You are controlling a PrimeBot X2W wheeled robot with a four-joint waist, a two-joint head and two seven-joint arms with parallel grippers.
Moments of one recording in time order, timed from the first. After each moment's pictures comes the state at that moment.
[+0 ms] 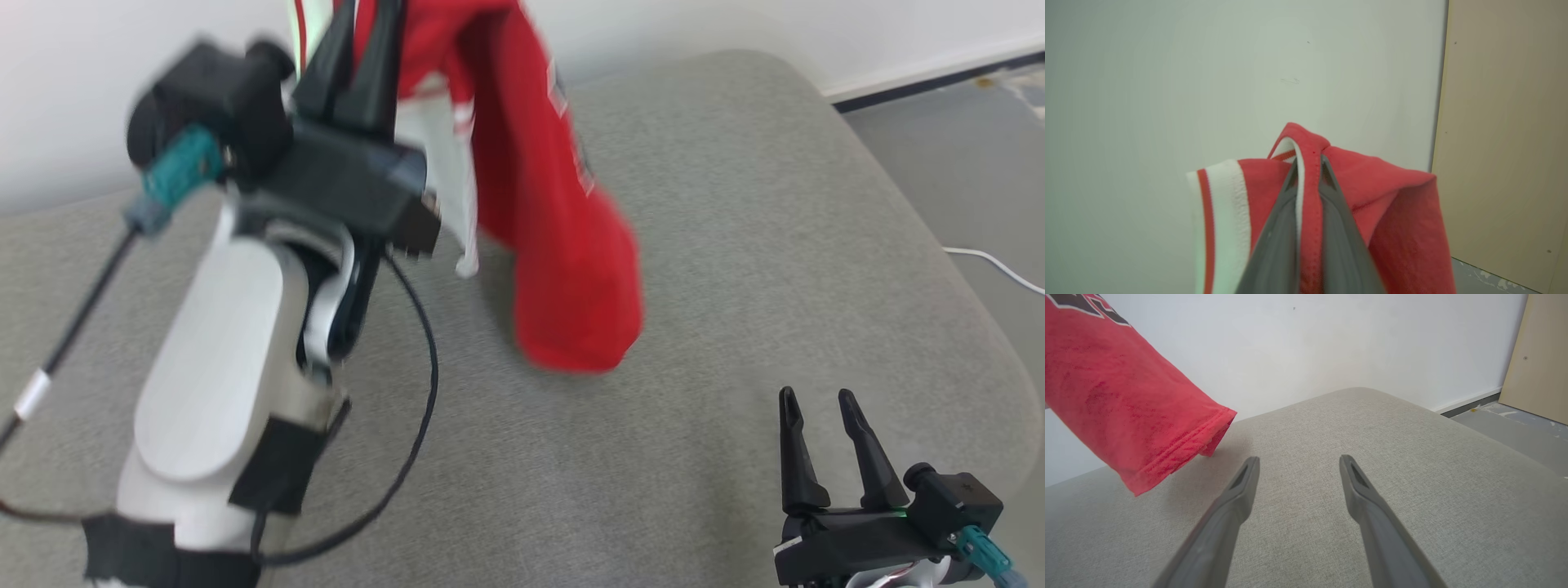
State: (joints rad) left arm -0.87 0.11 -0.31 0.22 -0.38 -0.06 -0.06; right arm -0.10 -0.05 0.03 0.24 0.29 0.13 -0.26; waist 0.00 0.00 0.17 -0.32
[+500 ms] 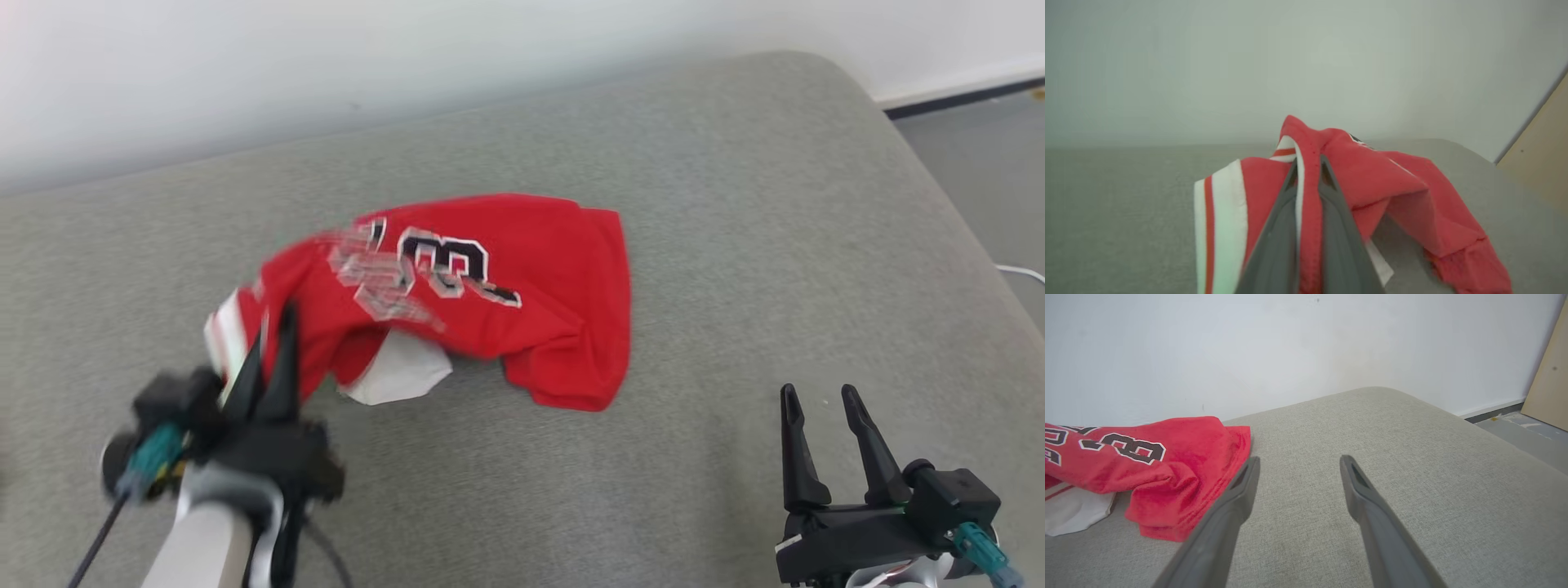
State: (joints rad) left arm -0.38 0.21 -0.23 0.28 -0.44 0.02 -0.16; right arm -0.10 -0.05 0.01 0.24 0.24 0.13 -0.26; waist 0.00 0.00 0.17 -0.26
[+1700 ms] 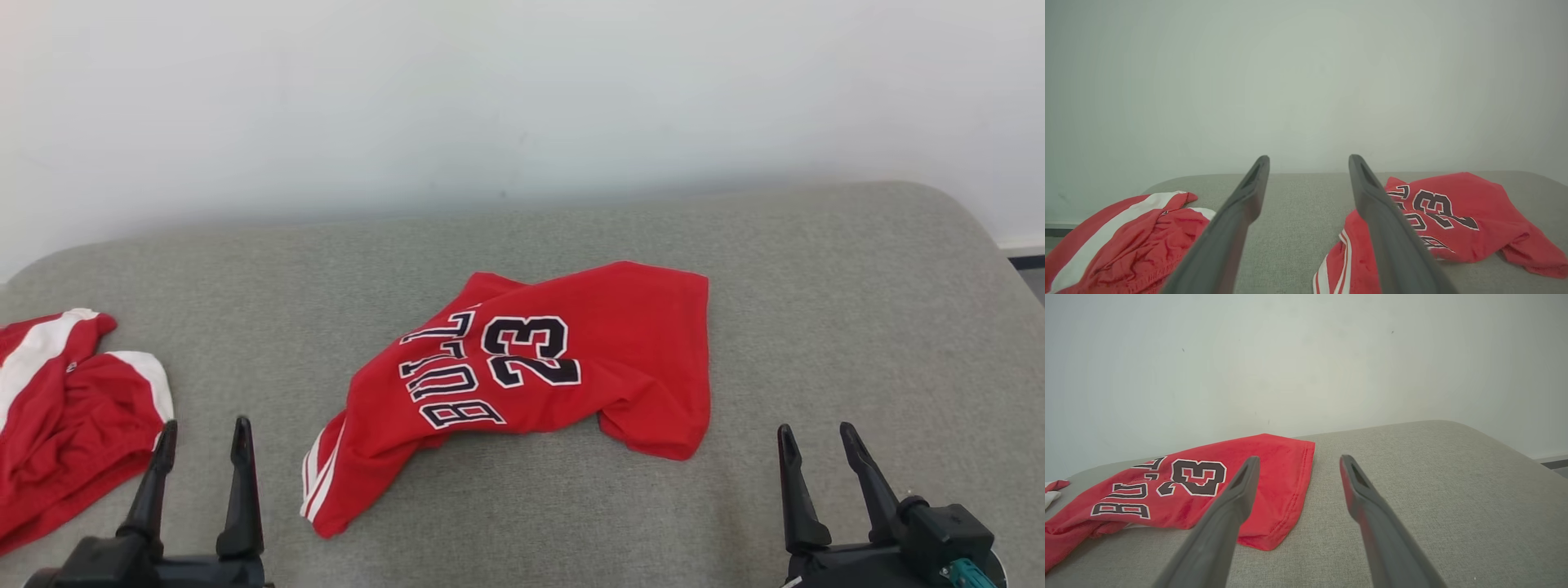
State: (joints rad) left arm -0.04 0.25 -0.08 0.05 -0.33 0.01 -0.26; right arm -0.02 -0.05 0.02 0.19 0.18 0.13 -0.24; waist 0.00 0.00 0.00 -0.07
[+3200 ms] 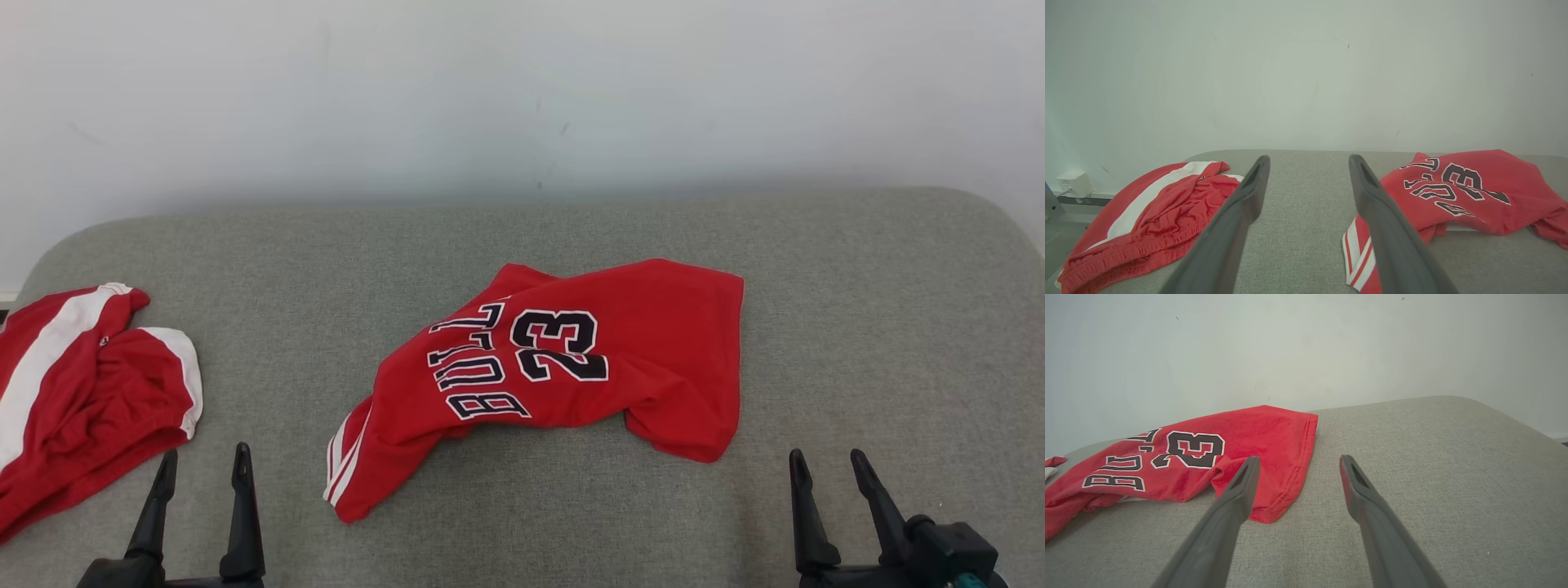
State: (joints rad) left arm 0.01 0.13 0.05 0.09 -0.19 -0.09 -0.26; right arm 0.01 -0.05 -0.01 0.23 0.18 0.13 -0.24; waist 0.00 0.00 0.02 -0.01
